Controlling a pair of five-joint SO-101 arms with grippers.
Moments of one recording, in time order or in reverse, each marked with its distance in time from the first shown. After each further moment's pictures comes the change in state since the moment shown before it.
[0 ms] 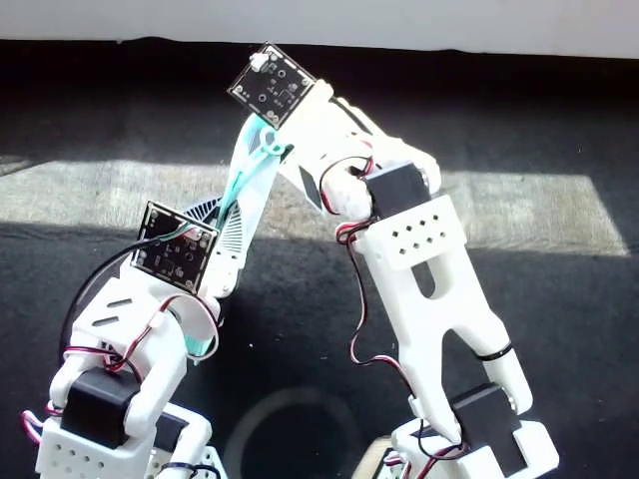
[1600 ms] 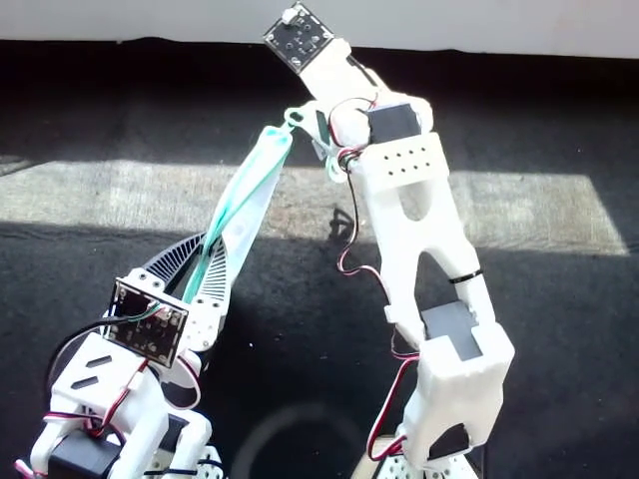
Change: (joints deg) left arm -1.1 -17.1 6.9 9.1 0.0; right arm 10.4 30.2 -25.6 1.8 0.3
